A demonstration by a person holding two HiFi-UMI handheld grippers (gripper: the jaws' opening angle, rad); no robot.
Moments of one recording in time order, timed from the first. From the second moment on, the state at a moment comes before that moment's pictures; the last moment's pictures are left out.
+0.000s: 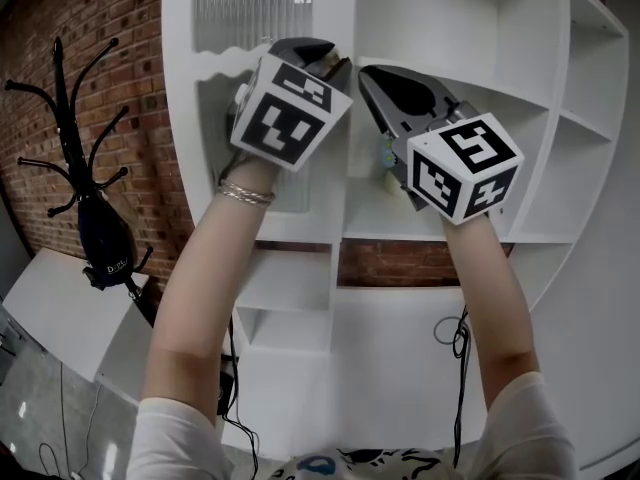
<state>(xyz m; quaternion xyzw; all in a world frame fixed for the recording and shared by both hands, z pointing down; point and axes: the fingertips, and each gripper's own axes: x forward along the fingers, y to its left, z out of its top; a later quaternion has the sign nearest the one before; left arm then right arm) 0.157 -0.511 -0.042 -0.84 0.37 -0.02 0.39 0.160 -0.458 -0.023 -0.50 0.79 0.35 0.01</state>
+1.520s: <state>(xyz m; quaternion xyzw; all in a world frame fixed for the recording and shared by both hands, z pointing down) 0.025 -0.367 -0.043 -0.94 0.16 0.08 0.29 0.064 -0.345 -0.034 -0.36 0.82 0.44 0.06</state>
